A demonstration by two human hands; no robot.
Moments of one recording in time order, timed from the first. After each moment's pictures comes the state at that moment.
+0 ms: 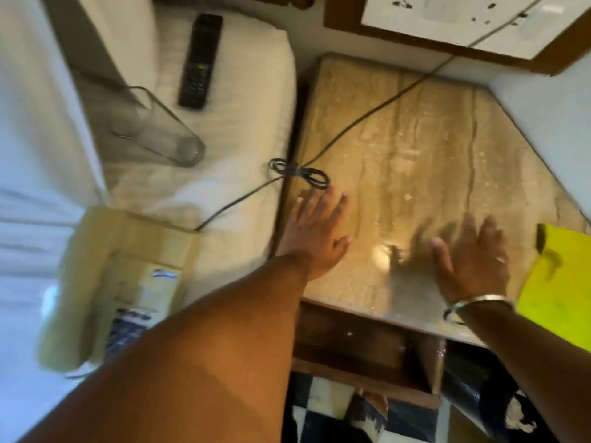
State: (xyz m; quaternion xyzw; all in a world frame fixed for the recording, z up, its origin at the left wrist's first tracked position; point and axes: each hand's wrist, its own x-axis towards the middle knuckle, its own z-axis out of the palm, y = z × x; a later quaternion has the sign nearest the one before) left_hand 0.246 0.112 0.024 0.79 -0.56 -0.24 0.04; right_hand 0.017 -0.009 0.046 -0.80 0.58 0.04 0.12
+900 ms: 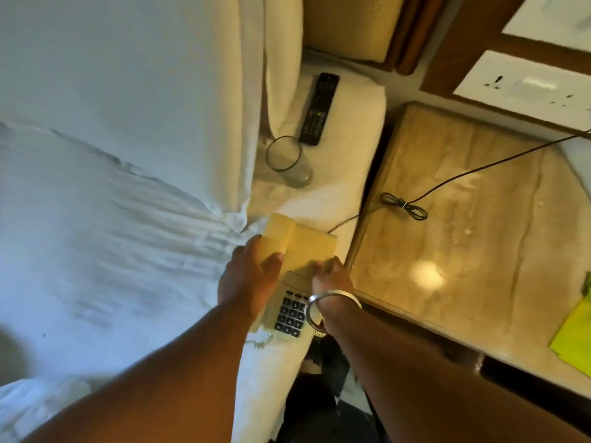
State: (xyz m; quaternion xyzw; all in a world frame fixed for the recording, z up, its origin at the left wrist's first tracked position) left_hand 0.353 0.297 0.161 0.94 -0.16 -0.28 0.14; right_hand 0.253 0.194 0.130 -0.56 0.61 0.09 0.55
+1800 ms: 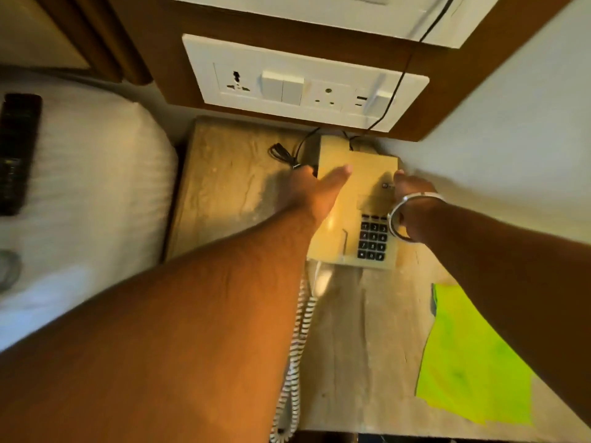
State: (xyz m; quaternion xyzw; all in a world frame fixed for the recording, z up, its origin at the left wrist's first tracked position) left_hand 0.196 -0.184 0.055 0.79 -0.20 -0.44 0.37; right_hand 0.062 -0.280 0.065 -0.48 0.76 -0.07 0.43
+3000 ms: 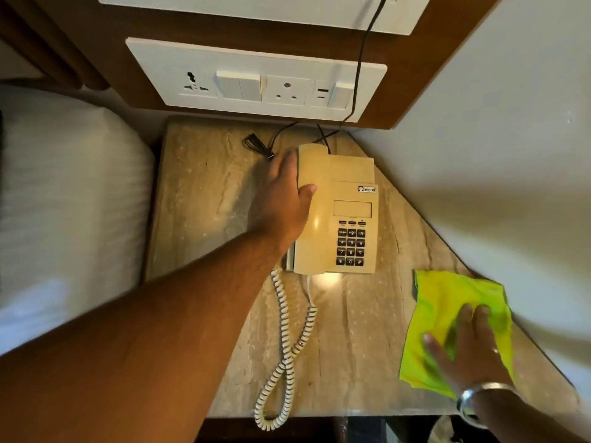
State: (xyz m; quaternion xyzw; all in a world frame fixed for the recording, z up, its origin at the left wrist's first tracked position) left_hand 0.187 -0.161 0.056 0.82 -0.44 -0.27 0.26; right_hand -0.187 -0.112 0.017 -0.65 0.71 0.20 0.18
